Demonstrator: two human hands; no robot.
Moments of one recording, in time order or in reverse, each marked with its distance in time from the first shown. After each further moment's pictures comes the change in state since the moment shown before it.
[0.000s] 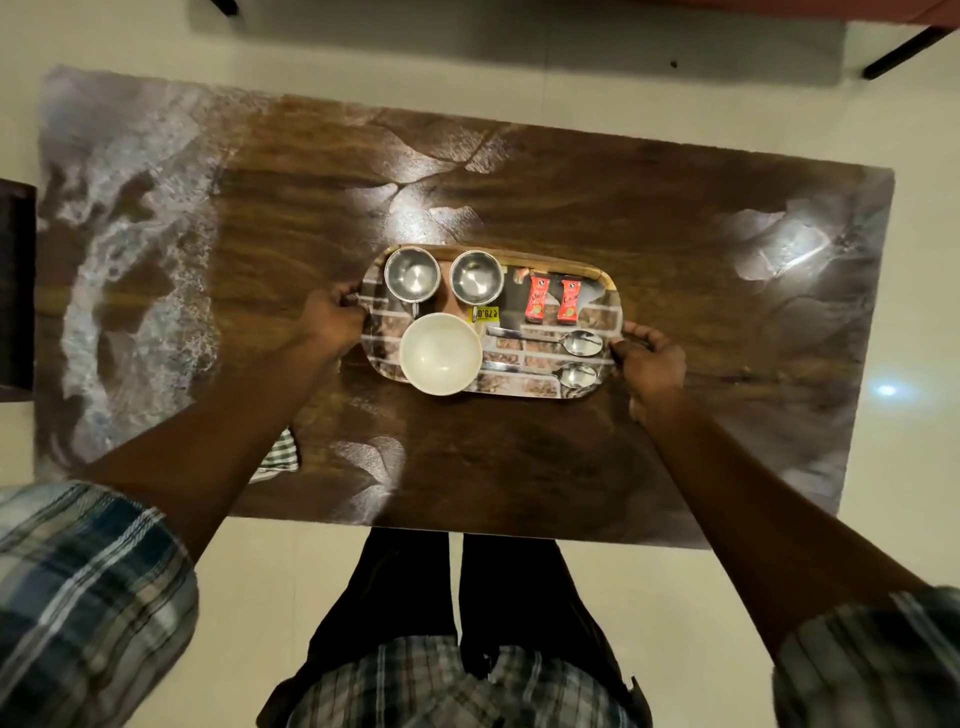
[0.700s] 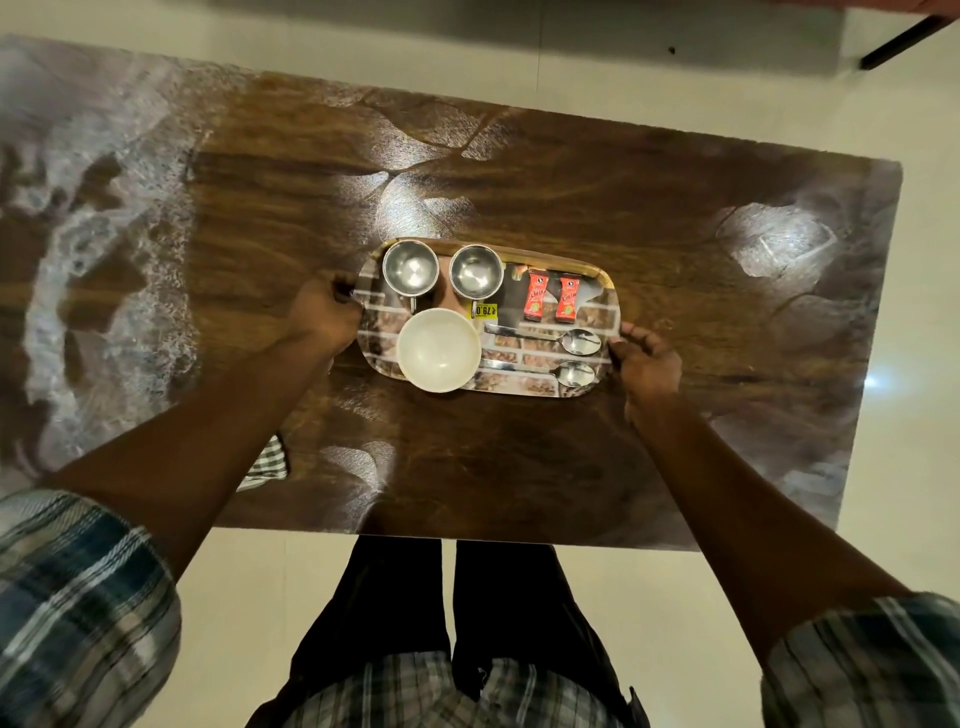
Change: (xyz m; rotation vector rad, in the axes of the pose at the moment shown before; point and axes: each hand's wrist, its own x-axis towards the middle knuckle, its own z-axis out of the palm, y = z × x) left_hand 0.018 -0.009 0.007 0.134 -0.015 0.037; right_hand 0.010 0.015 0.004 0.027 0.023 0.016
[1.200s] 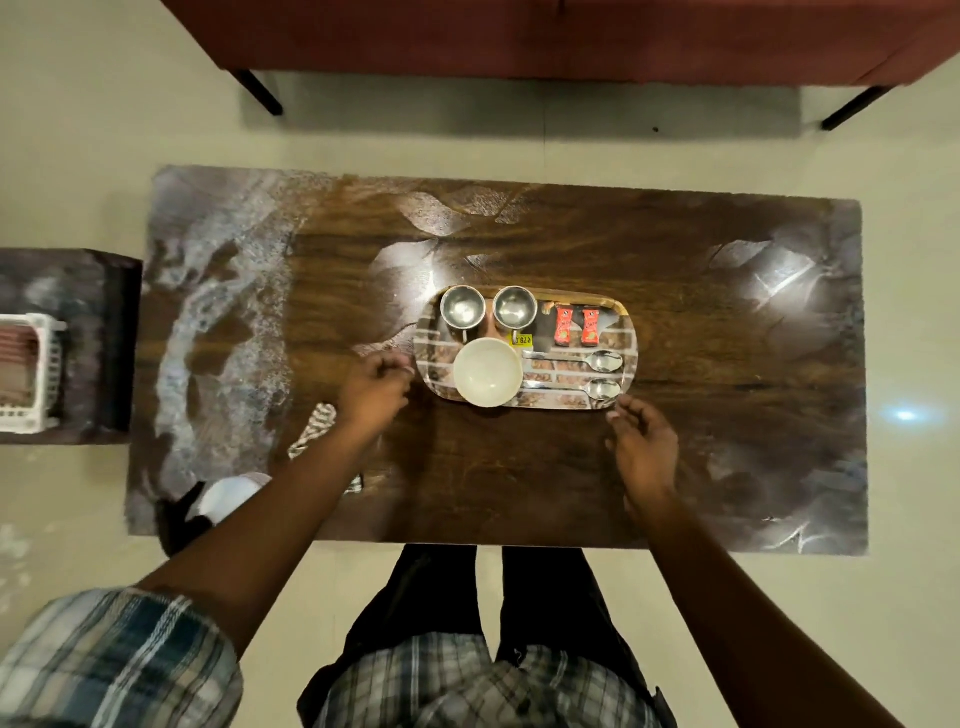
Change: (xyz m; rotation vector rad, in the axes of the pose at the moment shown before) left_hand -0.102 -0.009 -0.047 -0.362 -0.044 -0.047; right_hand -0.130 0.049 -0.013 -0.027 -0.032 -0.159
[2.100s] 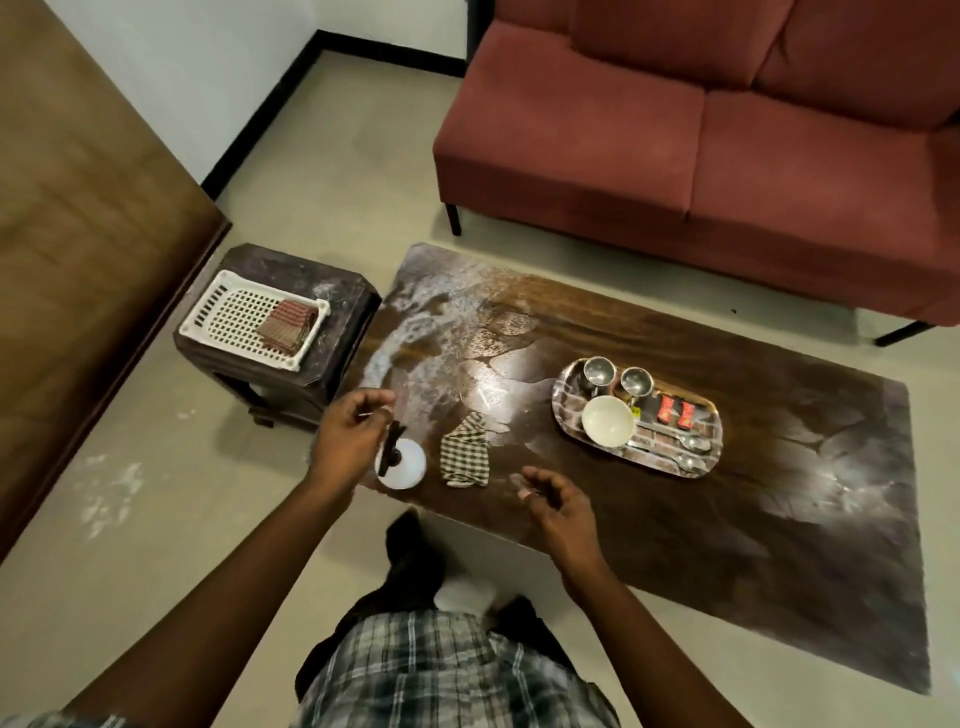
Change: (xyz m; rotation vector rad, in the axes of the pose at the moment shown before) left_hand -0.193 -0.051 -0.276 -0.200 0.236 0.302; right_hand -0.288 0.008 0.107 -0.194 -0.595 -0.347
